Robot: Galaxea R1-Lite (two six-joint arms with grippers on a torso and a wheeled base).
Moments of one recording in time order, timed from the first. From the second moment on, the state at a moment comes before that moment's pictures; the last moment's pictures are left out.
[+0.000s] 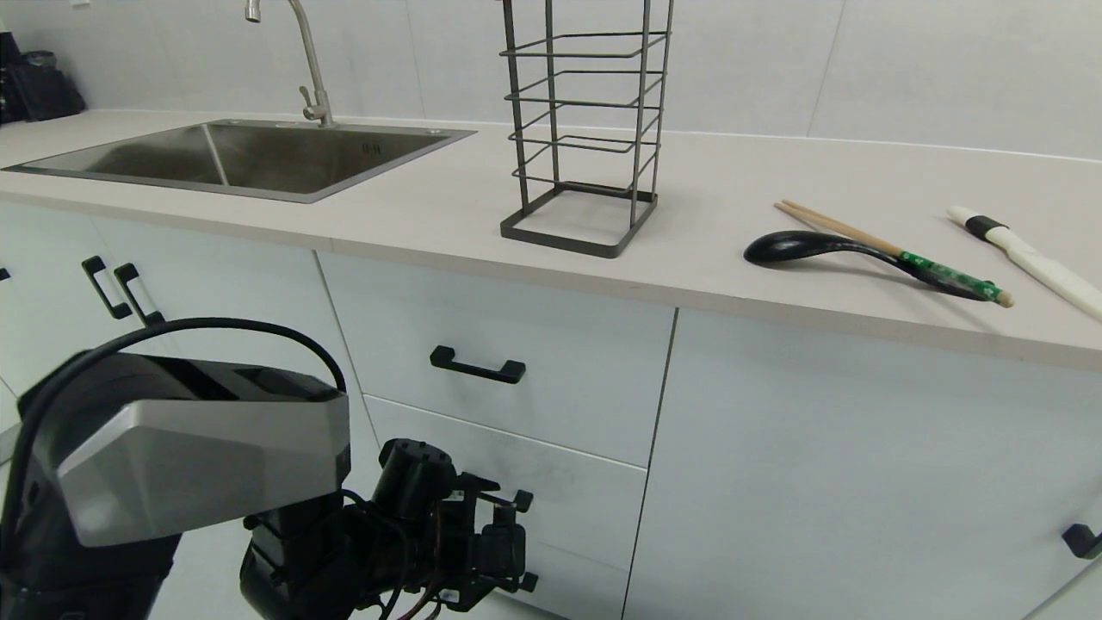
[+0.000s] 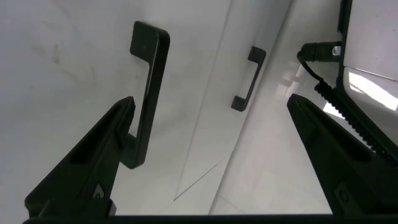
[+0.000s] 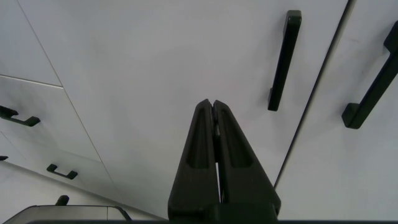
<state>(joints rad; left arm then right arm) -0.54 2.33 -0.51 -1.03 -0.16 1.14 0.00 0.00 0.00 0.01 0.03 0.01</state>
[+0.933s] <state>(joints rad) -0.54 2.41 -0.52 -1.07 -0.16 1.14 0.00 0.00 0.00 0.01 0.03 0.01</state>
